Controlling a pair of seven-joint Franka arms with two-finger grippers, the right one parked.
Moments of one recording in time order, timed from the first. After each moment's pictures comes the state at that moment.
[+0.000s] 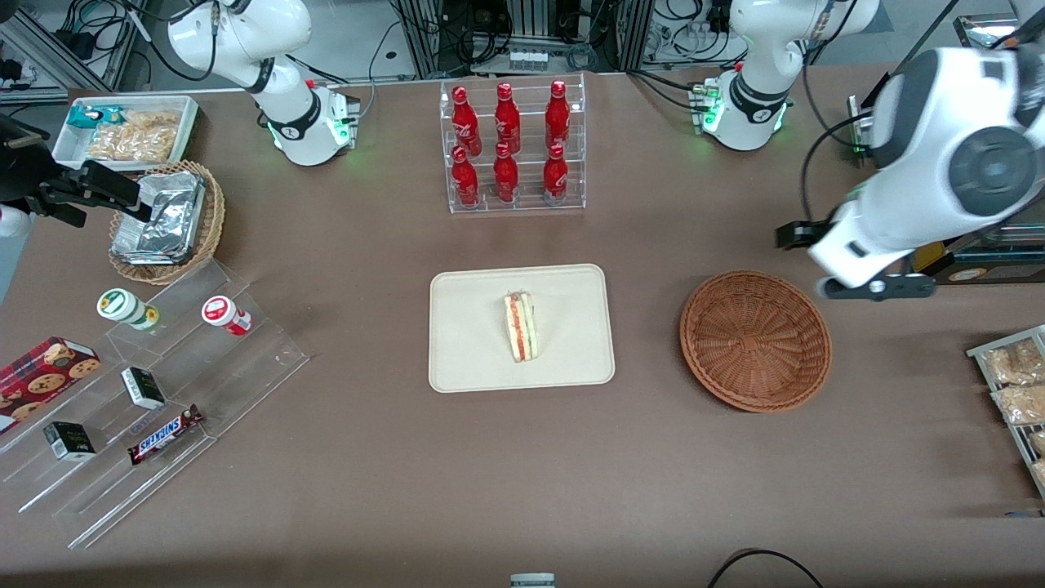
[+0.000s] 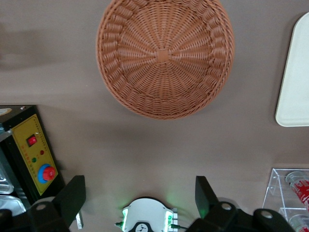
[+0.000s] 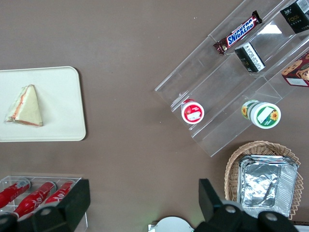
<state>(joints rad) 0.02 0.09 -0.20 -1.67 0.07 1.45 -0.16</state>
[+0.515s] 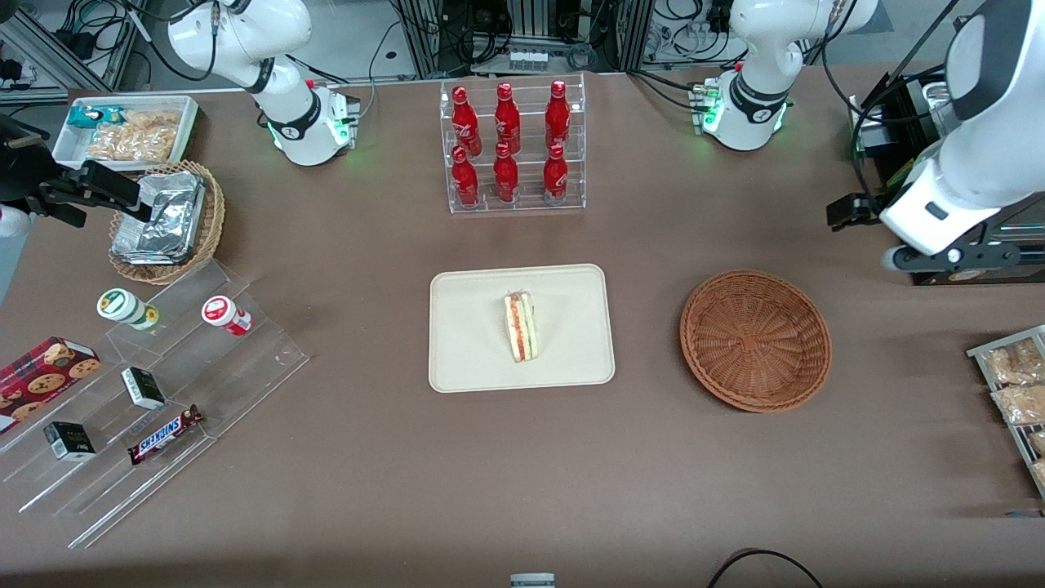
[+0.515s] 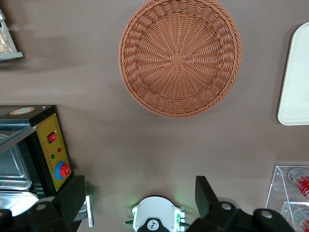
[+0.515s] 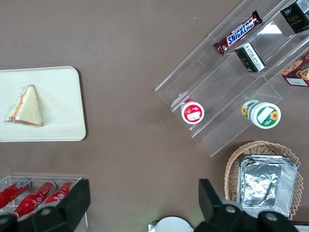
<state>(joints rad) 0.07 0.02 -0.19 -1.63 0.07 1.40 -0.09</state>
